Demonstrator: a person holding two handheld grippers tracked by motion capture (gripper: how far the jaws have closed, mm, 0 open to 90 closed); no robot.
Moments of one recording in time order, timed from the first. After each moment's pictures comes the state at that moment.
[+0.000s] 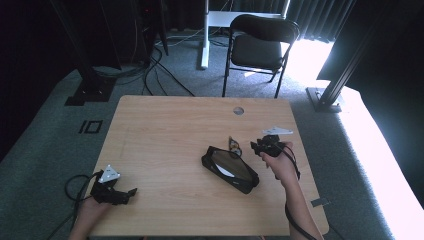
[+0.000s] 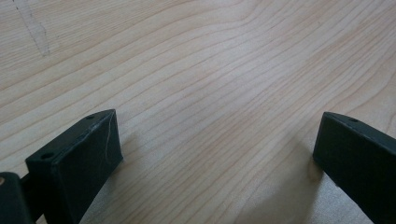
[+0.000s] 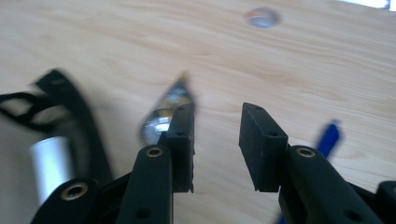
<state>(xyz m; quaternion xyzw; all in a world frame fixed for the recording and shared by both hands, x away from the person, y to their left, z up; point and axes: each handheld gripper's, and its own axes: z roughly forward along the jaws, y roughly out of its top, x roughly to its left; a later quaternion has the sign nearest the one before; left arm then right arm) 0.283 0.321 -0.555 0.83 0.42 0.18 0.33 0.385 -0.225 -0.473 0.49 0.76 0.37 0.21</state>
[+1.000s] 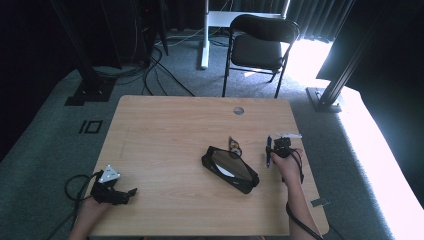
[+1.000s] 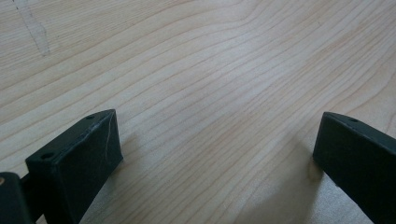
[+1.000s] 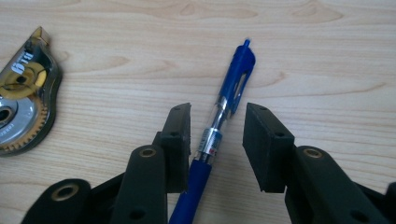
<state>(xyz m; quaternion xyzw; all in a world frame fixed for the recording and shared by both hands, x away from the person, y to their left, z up) 0.283 0.321 -0.555 0.83 0.42 0.18 0.33 0.411 -0.270 -0.530 0.61 0.70 0.30 0.21</state>
